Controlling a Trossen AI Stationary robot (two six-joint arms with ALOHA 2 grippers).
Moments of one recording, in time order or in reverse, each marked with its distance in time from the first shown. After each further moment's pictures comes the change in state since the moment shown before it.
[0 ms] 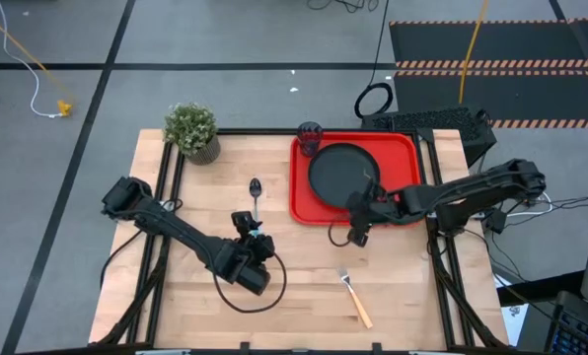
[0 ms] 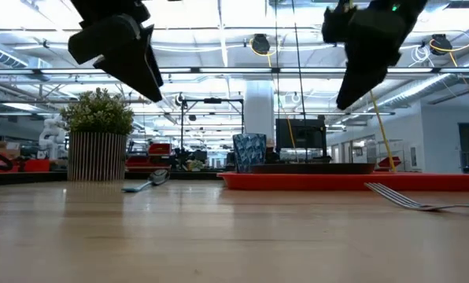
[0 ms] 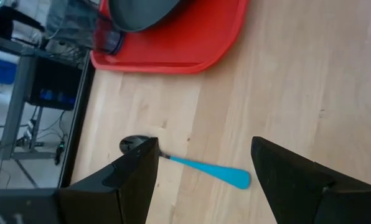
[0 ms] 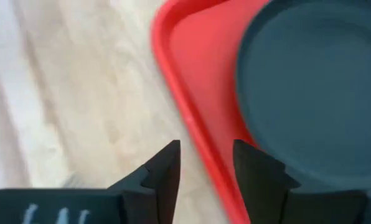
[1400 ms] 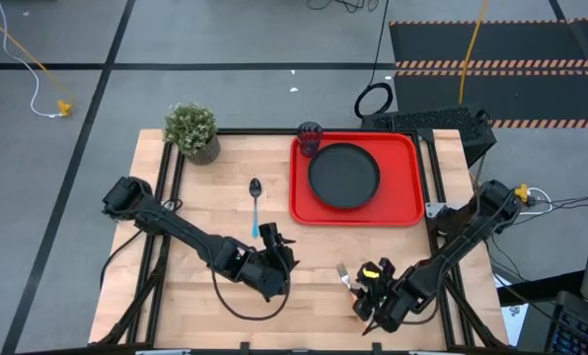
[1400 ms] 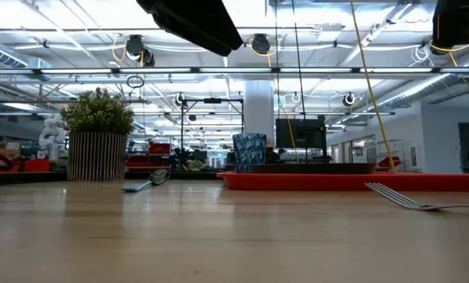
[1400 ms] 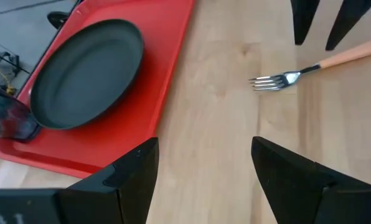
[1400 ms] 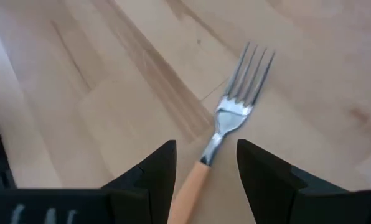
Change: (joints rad) left arm 0.001 0.000 0.000 0.595 0.122 0.226; right arm 0.641 0.363 0.000 0.247 0.212 0.922
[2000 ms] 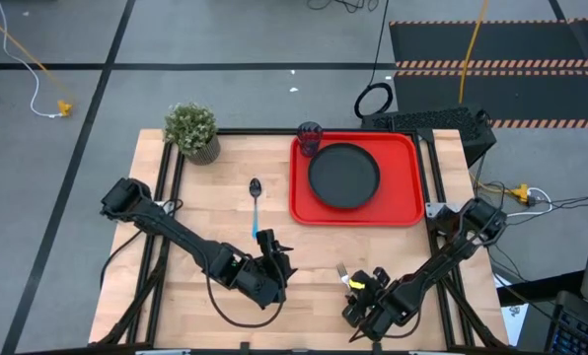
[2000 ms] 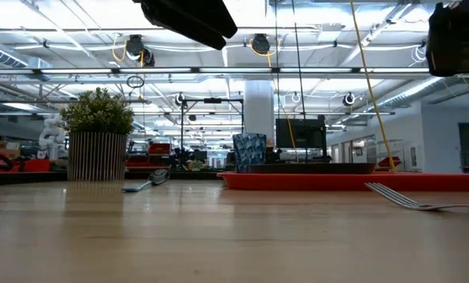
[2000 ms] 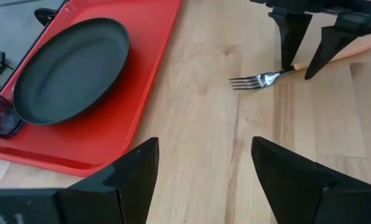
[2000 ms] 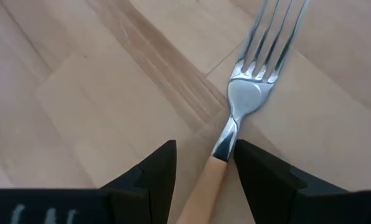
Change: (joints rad) left arm -0.042 0.000 0.000 0.000 -0.001 -0.059; right arm -0.020 0.207 0.147 -0.108 -0.065 0.074
